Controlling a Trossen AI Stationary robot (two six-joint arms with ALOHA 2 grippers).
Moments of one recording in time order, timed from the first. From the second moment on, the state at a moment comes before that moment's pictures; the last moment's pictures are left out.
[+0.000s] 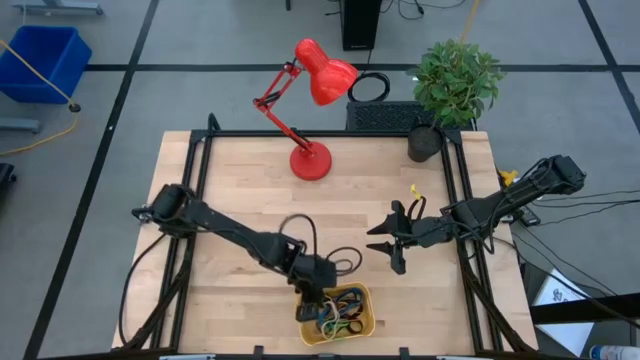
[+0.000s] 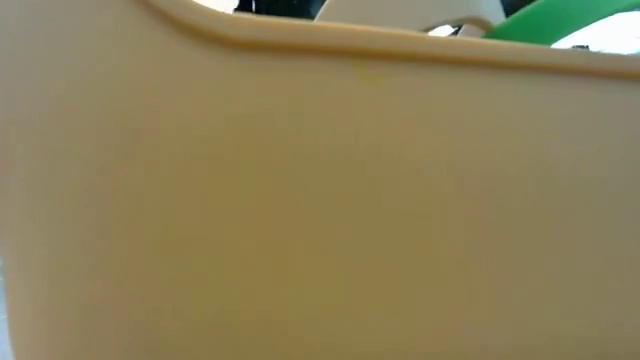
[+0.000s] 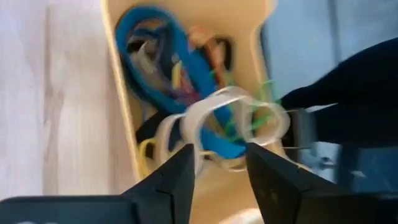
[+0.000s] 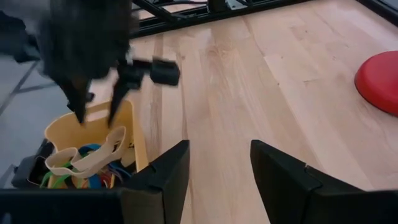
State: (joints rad) left arm -0.37 1.94 1.50 -0.49 0.26 -0.49; right arm 0.39 1.10 0.74 -0.18 0.34 0.43
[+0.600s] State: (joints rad) left arm -0.22 1.45 1.47 -0.67 0.18 -0.11; right arm 0.29 0.97 0.74 -0.12 0.30 0.29
